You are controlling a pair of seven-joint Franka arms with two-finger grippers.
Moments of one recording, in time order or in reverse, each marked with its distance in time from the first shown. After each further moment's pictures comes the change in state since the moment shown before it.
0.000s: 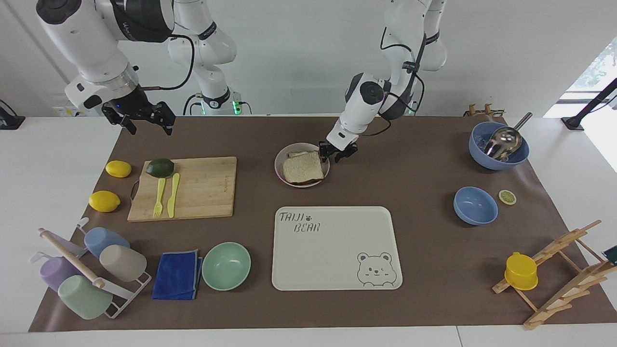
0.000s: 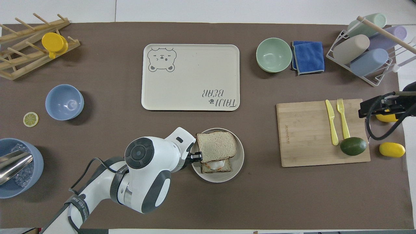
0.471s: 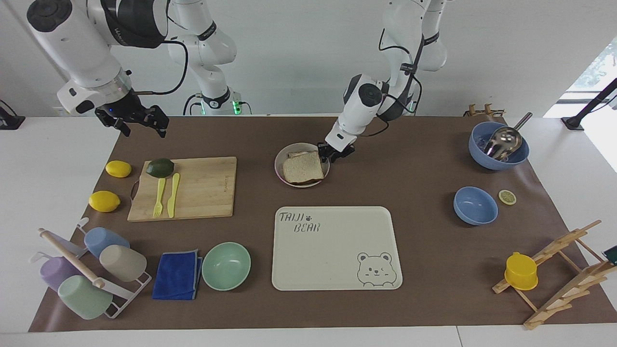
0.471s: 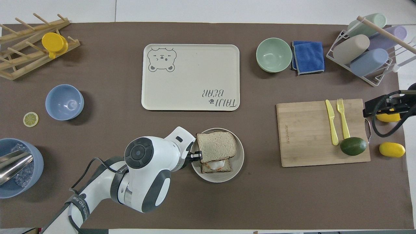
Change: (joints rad) left arm 0.000 0.005 0.001 0.000 -0.006 0.015 -0.004; right arm -0.016 0.009 0.002 0.012 -0.004 -0.004 -0.022
